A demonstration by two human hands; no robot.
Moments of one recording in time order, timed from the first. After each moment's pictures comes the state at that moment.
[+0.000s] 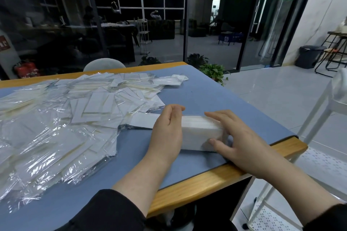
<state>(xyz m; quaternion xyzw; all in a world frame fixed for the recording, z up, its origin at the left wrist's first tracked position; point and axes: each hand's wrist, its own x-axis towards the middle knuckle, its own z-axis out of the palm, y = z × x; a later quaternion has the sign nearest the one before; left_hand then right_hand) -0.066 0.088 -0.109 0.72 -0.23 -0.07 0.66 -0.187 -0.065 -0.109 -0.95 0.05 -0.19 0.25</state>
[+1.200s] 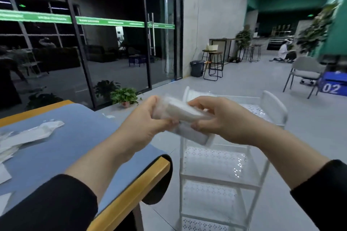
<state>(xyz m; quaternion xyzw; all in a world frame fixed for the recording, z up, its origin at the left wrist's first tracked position) -0.175 -0.117 -0.008 0.59 -0.57 -0.26 0.52 -0.381 -0.207 0.021 -0.89 0.30 -0.23 0.26</state>
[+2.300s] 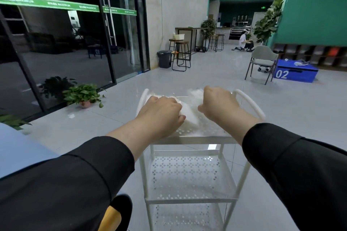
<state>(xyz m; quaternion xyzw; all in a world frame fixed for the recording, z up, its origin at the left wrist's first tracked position) -0.233 -0.353 -0.026 0.63 -0.76 0.14 0.03 -0.401 -0.415 -0.014 -0.78 0.61 -0.14 -0.06</state>
